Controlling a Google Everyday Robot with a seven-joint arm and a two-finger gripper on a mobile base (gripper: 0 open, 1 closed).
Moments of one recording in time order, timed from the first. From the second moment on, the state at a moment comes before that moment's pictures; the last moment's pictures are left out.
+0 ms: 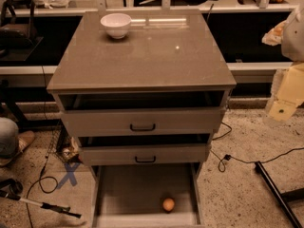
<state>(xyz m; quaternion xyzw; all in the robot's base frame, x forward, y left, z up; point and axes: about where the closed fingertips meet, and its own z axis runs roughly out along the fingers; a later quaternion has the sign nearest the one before) 0.438 -0.216 0.978 -0.60 0.78 -0.04 0.16</state>
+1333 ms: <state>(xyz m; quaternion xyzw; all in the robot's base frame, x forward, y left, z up) 0.458 -0.215 0.812 -0.56 0.78 0.15 0.23</state>
